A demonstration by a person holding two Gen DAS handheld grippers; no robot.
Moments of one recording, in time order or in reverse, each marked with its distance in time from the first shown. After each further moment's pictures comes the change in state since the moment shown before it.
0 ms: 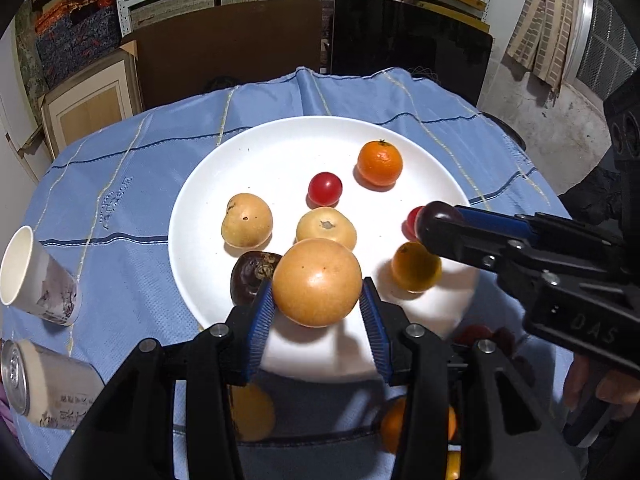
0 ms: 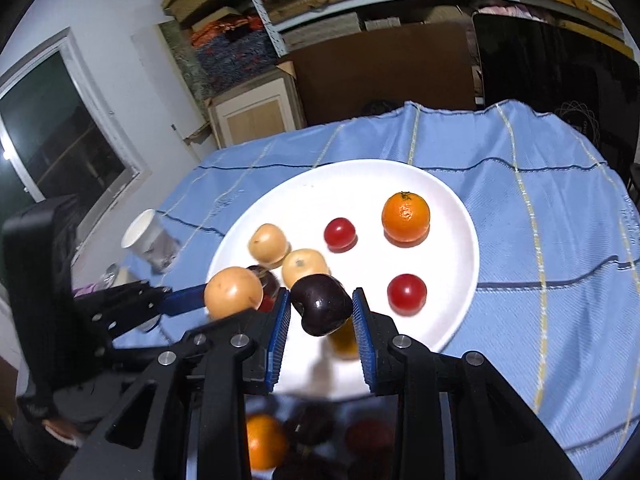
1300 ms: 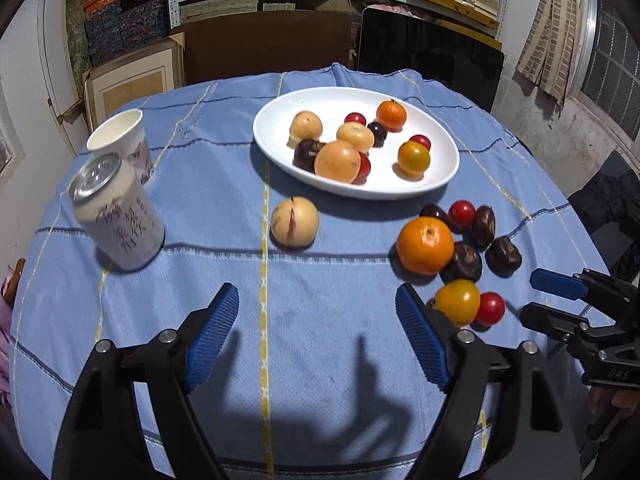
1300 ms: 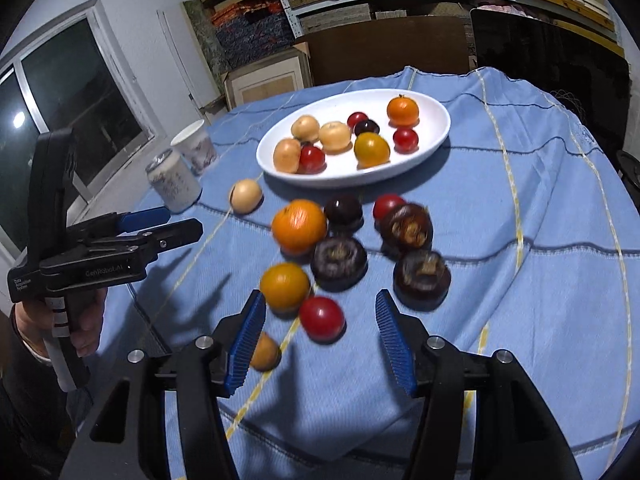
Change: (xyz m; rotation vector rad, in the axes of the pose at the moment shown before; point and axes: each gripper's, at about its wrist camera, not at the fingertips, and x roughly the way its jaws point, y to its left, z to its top) left arm -0.096 0.013 -0.140 -0.085 -0.060 0.050; right arm -0.098 0.030 -0.157 -0.070 0.033 -0.001
